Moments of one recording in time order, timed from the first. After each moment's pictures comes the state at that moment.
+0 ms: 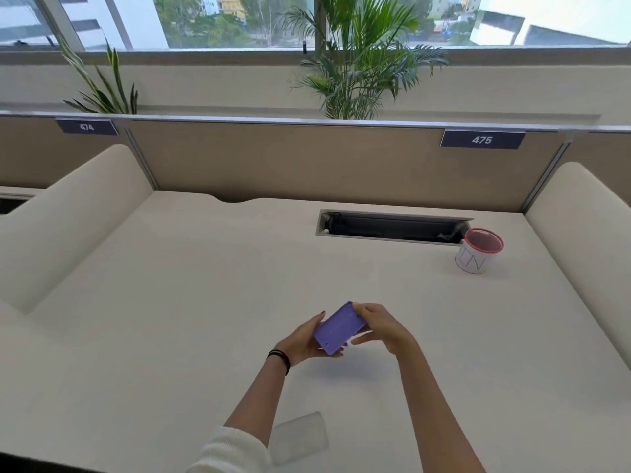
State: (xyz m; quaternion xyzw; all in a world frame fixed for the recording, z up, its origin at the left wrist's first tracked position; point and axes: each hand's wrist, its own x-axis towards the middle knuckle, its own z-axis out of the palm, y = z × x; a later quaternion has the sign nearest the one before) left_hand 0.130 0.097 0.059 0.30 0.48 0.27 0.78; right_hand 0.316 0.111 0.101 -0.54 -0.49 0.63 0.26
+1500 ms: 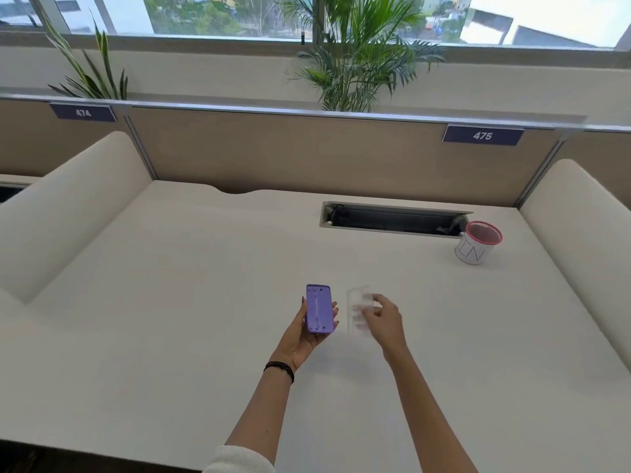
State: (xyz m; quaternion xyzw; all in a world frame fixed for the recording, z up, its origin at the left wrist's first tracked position) left_hand 0.108 0.066 0.053 0.09 0.36 0.51 0.77; right_hand 0.279 0.066 0.103 -0.66 -0.46 0.44 0.40
